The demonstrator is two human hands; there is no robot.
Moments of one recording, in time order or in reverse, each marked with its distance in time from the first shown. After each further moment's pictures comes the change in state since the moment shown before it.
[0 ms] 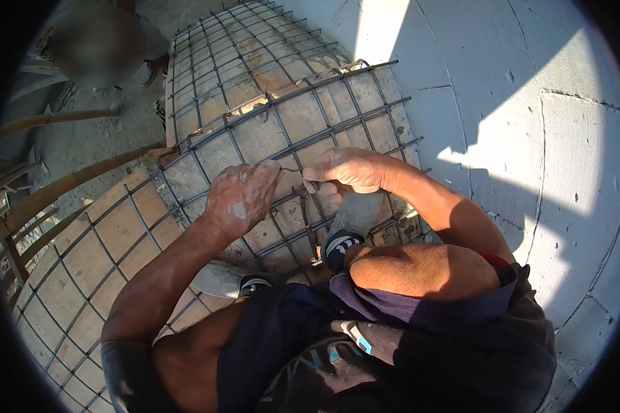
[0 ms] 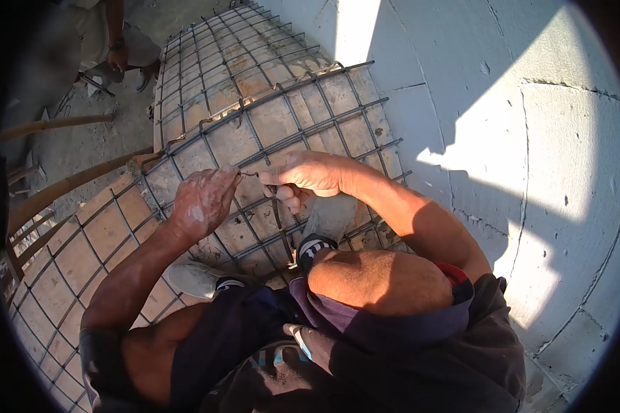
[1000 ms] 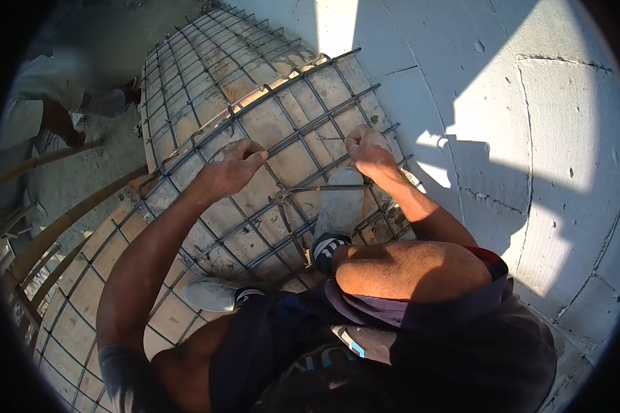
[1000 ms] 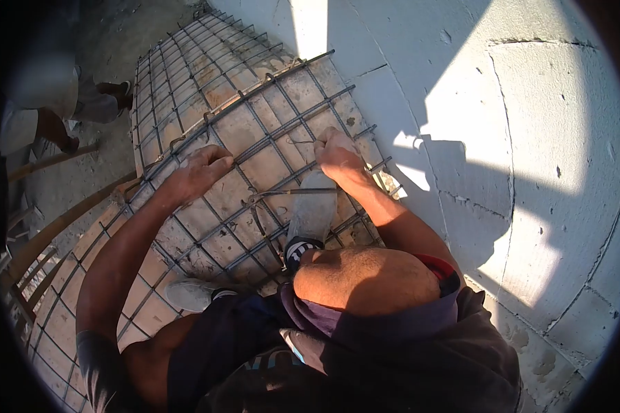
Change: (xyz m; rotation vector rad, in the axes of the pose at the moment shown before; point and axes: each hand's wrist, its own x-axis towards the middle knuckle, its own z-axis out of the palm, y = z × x) left_hand 0.084 -0.028 0.028 -0.449 -0.467 -0.430; right_hand -0.030 0.080 -0.080 -0.739 1.349 -0.139
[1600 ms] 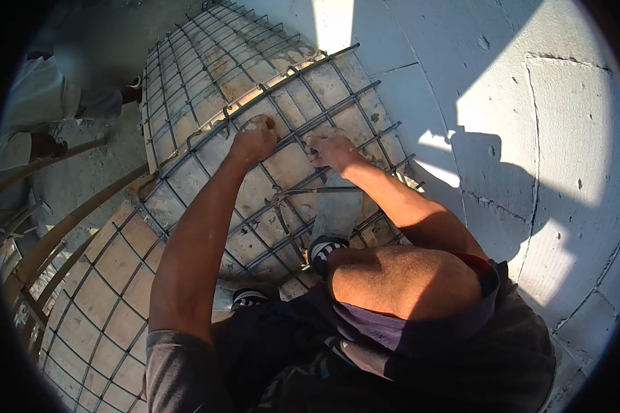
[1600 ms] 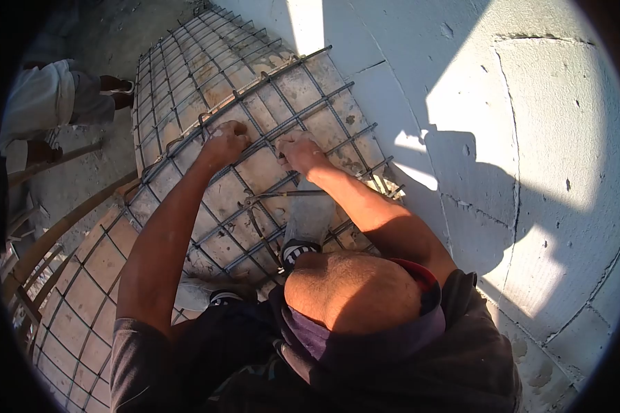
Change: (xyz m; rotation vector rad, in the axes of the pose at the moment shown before) left_hand 0.108 -0.015 0.051 0.147 0.225 -0.012; right_hand 0.031 -0.010 0.061 0.794 -0.373 0.250
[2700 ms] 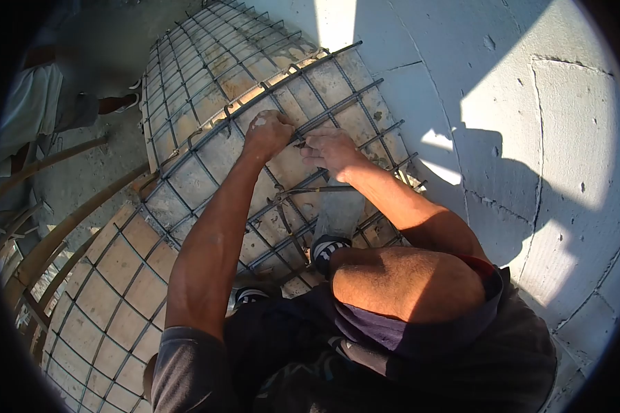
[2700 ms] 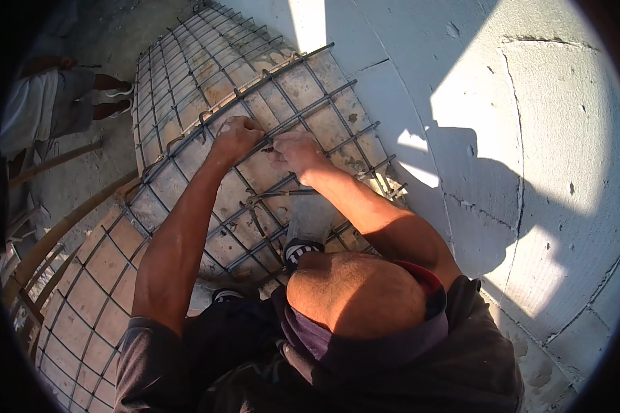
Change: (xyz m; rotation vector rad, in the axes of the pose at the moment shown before) left_hand -0.004 0.042 -0.009 -0.124 0.012 -0.070; right_hand -0.022 -0.028 0.016 0.329 0.003 0.125
